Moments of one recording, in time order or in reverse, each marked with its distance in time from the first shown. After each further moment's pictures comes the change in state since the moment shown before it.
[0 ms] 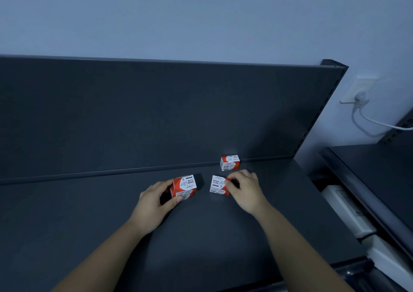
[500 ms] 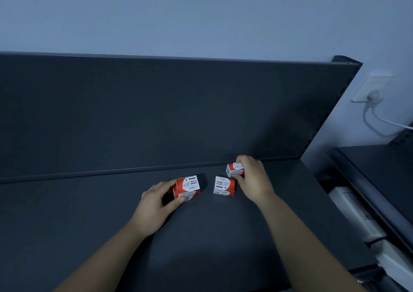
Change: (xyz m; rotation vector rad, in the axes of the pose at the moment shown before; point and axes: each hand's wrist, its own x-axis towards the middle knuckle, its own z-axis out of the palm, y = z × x) left_hand 0.002 -0.001 0.000 -0.002 -0.010 -0.028; right_hand 0.033 0.005 -0.010 -0.180 0.094 -0.116
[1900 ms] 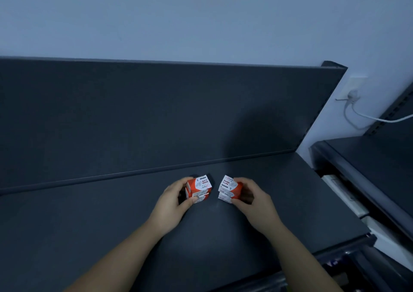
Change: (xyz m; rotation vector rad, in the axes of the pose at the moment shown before) left_hand -0.013 -0.005 -0.026 -0.212 -0.112 0.061; right_hand -0.104 -0.077 0.004 0.693 0.003 0.193
